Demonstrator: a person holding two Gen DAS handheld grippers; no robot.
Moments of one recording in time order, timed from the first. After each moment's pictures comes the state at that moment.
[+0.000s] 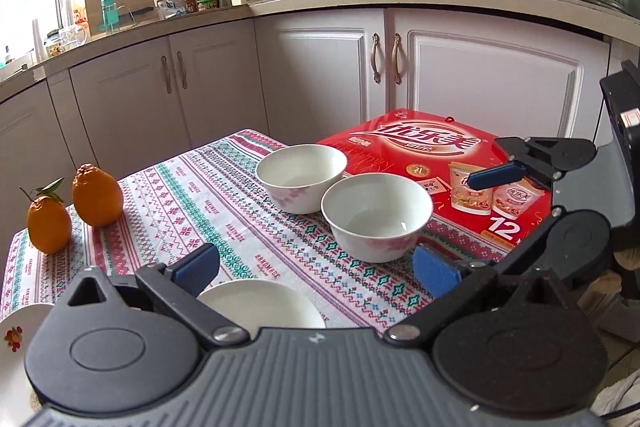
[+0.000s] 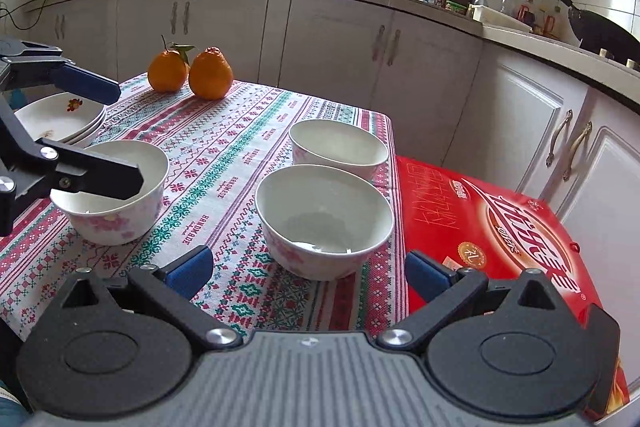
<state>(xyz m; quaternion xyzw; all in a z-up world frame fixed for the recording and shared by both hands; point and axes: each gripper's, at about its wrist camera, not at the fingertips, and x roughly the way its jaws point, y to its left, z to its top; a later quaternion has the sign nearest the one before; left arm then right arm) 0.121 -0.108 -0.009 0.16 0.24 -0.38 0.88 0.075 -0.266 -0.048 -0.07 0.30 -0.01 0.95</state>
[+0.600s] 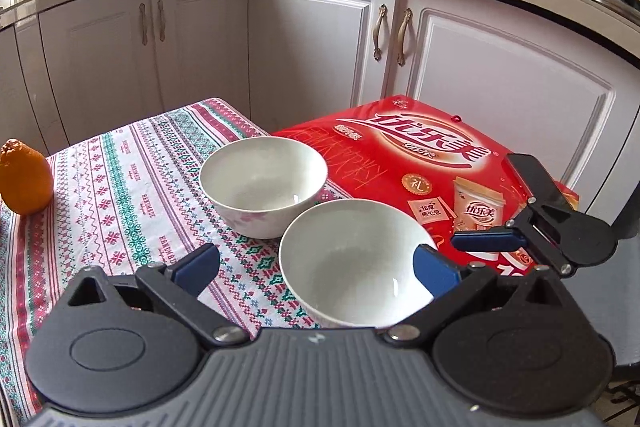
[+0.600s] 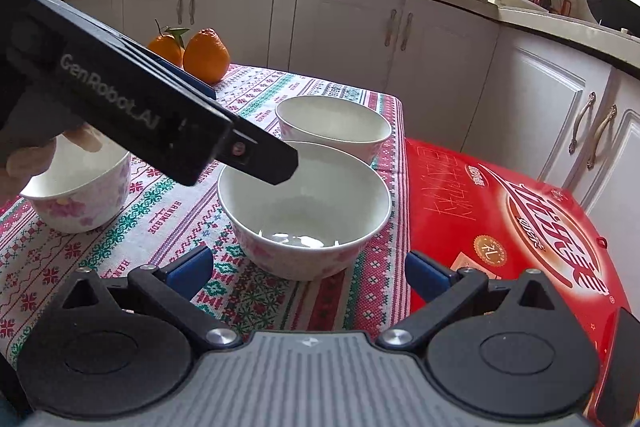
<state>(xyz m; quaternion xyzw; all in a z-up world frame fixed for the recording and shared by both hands) 0.185 -0.194 -0.033 0.12 0.32 -0.39 0.85 0.106 -0.294 -0.076 -0.06 0.32 0.02 0.95</state>
